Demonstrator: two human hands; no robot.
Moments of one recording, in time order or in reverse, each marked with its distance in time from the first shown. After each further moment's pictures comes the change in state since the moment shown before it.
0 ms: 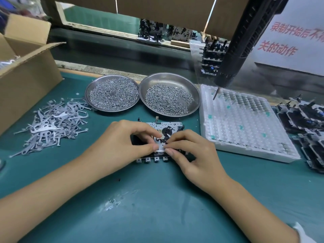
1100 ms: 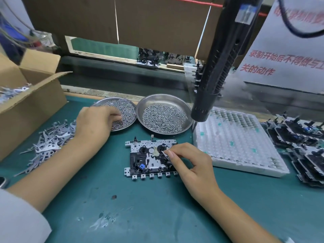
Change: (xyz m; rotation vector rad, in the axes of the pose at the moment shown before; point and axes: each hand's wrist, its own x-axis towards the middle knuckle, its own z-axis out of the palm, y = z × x) left_hand 0.067 -0.041 -0.045 0.671 0.519 -0.100; right_hand 0.004 -0.001 -0.001 0.207 0.163 0.119
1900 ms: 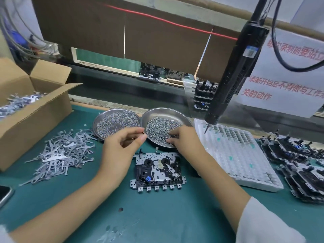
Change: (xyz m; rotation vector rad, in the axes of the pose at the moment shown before) left_hand -0.053 0.040 -0.002 -1.098 0.012 -0.158; right_hand 0.113 0.017 0.010 -0.640 -0.293 0.423
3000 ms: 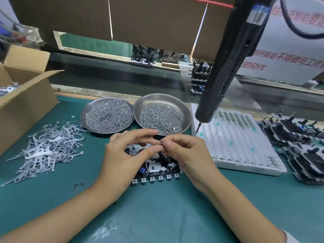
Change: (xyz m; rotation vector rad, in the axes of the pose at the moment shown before) left_hand -0.028 0.002 0.013 0.136 -0.152 0.202; right_hand -0.087 0.003 0.009 1.329 -0.116 -0.104
